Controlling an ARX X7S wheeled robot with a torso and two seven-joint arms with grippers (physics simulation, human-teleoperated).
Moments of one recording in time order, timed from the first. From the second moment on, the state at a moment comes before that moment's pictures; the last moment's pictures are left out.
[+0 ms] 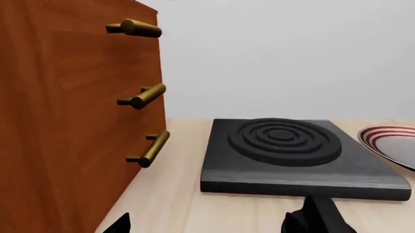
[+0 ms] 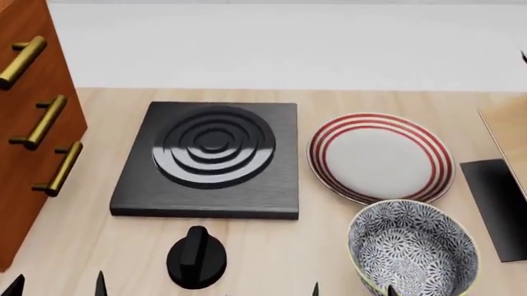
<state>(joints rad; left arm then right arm) 0.02 -0.20 0.18 0.09 -0.16 0.00 -0.29 -0.06 0.21 -0.19 -0.14 0.21 -0.05 0.20</state>
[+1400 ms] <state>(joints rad) 0.01 -0.12 0.06 0.15 -0.05 -0.10 -0.24 -0.05 0.46 -0.33 -0.42 0.54 0.25 -0.06</state>
